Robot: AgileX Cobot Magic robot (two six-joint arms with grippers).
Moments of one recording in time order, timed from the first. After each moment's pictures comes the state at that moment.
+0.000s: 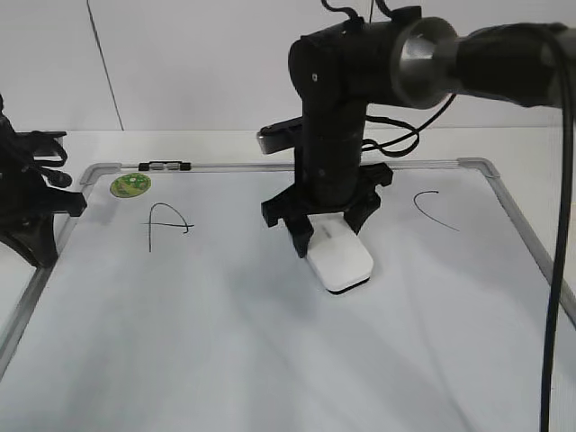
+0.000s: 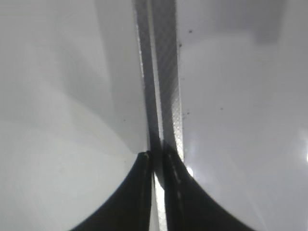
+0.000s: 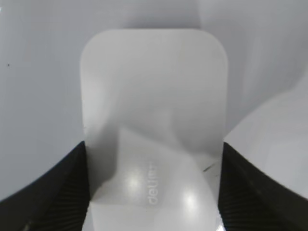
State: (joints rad) left arm -0.08 2.03 -1.38 -0.10 1.02 0.03; right arm 0.58 2.24 -1.85 -0.07 1.22 0.19
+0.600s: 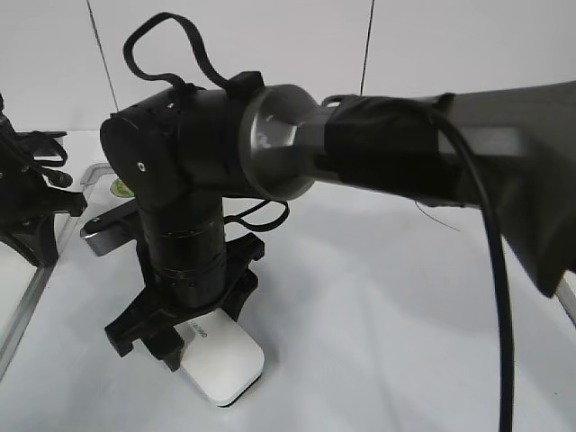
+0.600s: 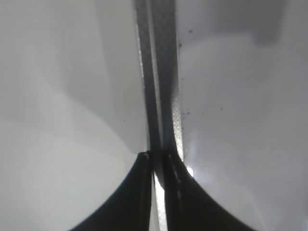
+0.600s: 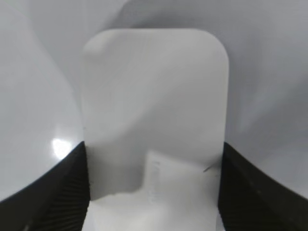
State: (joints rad) left arm -0.08 2.03 -1.38 -0.10 1.02 0.03; right arm 0.93 2.25 -1.85 0.03 1.22 0.13
